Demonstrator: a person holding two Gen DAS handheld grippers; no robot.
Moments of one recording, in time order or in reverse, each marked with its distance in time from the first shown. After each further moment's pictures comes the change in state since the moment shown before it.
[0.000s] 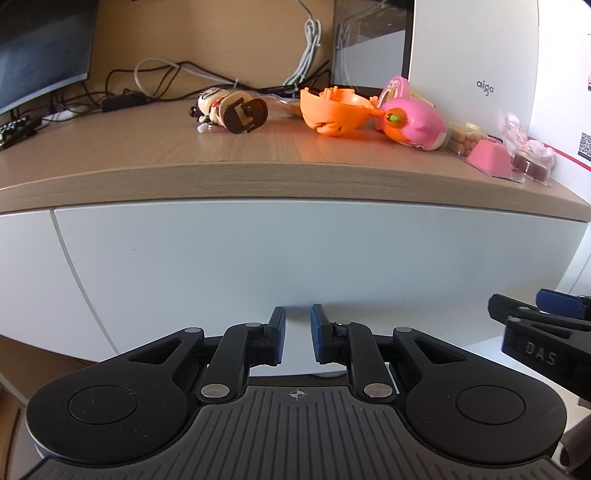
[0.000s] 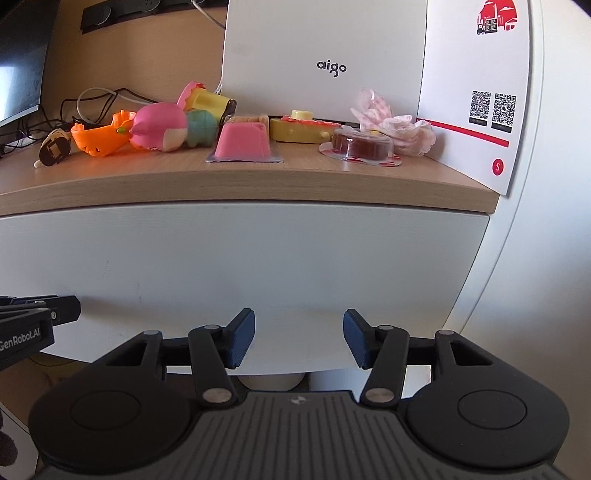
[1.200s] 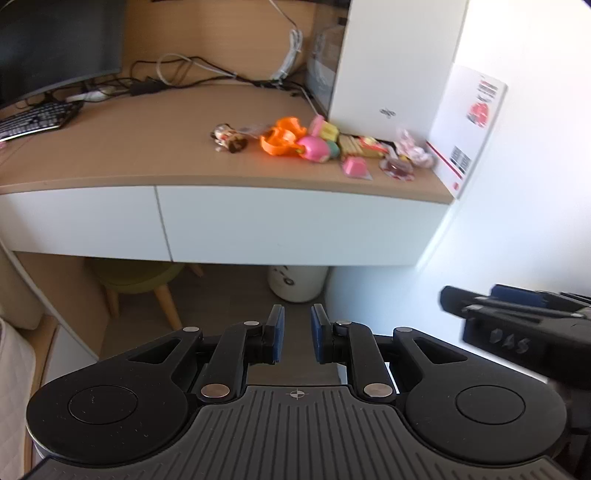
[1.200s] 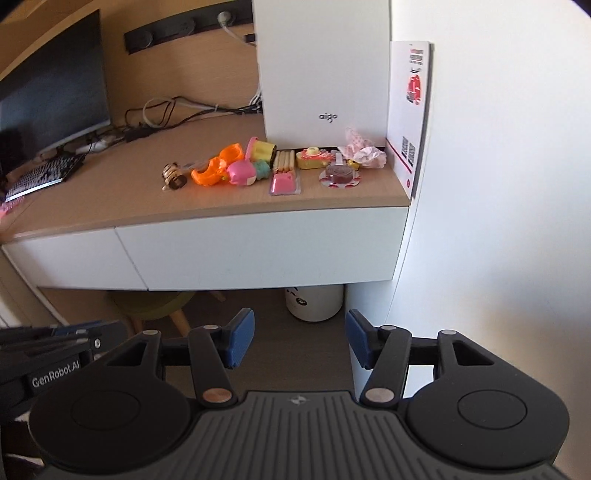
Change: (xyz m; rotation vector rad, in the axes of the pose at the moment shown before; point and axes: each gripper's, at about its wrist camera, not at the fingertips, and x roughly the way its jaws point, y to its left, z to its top) left arm -0.249 -0.050 0.007 -0.051 0.189 -0.049; right arm -0.235 -0.063 0.038 0.016 0.196 0.179
